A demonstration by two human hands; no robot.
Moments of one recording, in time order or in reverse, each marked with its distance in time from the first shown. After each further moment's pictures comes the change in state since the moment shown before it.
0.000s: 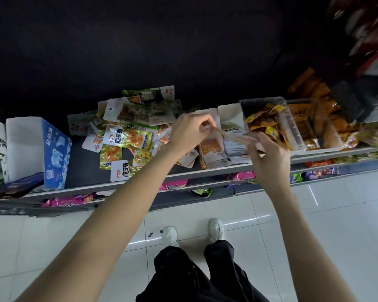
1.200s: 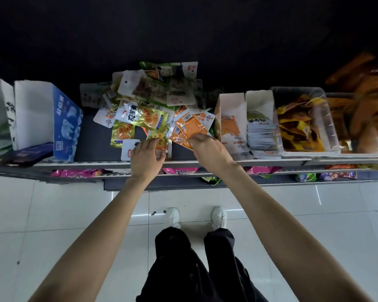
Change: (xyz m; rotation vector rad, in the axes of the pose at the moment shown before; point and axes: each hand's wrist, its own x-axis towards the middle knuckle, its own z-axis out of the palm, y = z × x) left_hand -0.147 -0.127 0.014 0.349 -0.097 -0.621; right_hand 0.006 -0.047 0.152 -0.273 -0.771 -0.349
